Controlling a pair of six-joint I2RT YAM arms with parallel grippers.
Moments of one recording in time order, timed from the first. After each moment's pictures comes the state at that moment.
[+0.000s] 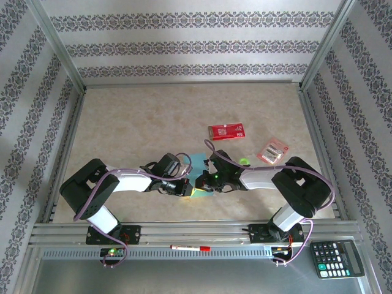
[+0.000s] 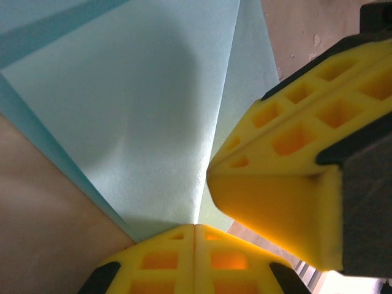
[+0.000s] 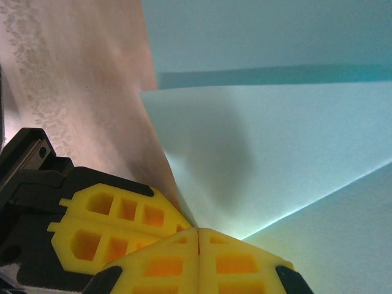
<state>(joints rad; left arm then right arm) -0.72 1.61 0.58 0.04 0.57 -0.61 0.76 1.60 0.57 0.14 -0.56 1.01</state>
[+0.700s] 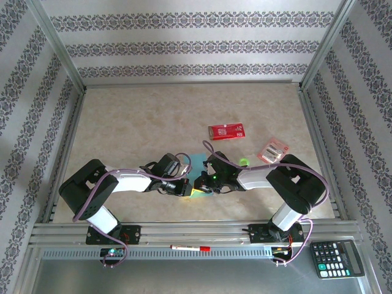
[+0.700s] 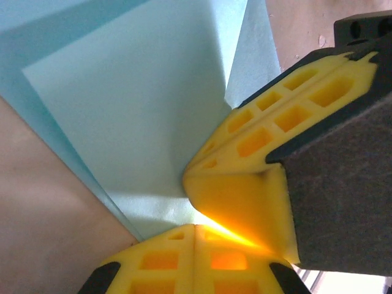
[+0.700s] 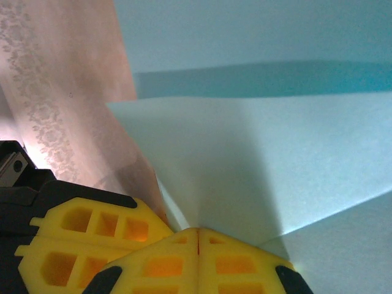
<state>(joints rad) -0.72 1.60 0.58 0.02 0.55 -0.60 0.77 1.65 0.57 0.18 -0.55 1.05</state>
